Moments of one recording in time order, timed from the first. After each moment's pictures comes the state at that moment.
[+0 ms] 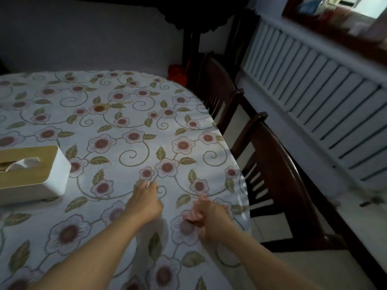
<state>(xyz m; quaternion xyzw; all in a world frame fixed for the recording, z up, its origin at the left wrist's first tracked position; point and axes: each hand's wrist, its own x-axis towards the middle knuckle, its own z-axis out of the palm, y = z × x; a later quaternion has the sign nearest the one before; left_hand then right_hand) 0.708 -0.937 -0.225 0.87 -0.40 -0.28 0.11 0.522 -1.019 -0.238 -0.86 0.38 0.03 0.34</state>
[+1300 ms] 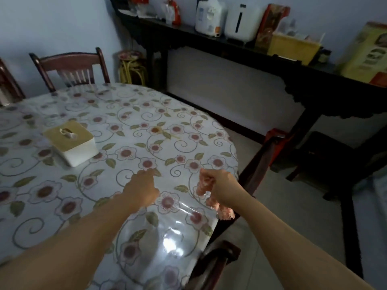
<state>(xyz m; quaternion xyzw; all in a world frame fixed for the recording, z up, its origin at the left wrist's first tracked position) 0.687 -1.166 -0.135 0.97 -0.01 -0.16 0.19 0.632 -1.379 -0.068 -0.94 0.03 0.10 0.33</state>
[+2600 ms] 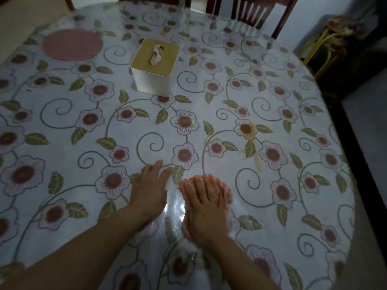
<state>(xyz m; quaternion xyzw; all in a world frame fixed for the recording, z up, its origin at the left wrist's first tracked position) 0.797 -1.248 -0.296 0.90 0.40 -0.07 0.18 0.898 -1.387 -0.334 -0.83 -0.55 0.11 0.08</state>
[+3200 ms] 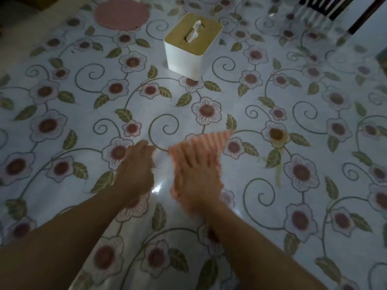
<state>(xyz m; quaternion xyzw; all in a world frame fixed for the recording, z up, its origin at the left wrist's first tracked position) 0.790 -1.249 -0.300 0.81 0.55 0.03 0.19 0.946 -1.317 -0.325 -0.71 -0.69 0.11 0.08</state>
